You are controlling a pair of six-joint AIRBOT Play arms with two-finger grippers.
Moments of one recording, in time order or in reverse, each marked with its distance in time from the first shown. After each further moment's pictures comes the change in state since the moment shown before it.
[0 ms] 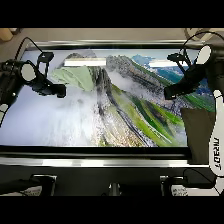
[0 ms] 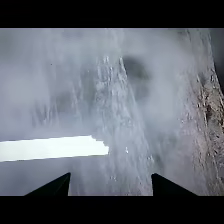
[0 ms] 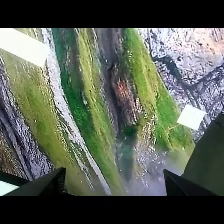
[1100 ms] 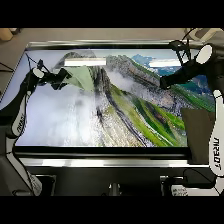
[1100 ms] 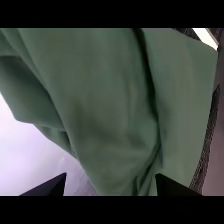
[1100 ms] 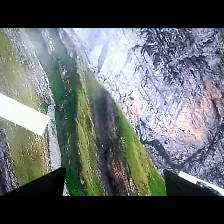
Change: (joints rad) left arm 0.271 -0.640 0.328 -0.615 0.540 -0.269; right arm 0.000 0.000 0.000 0.106 -0.260 -0.023
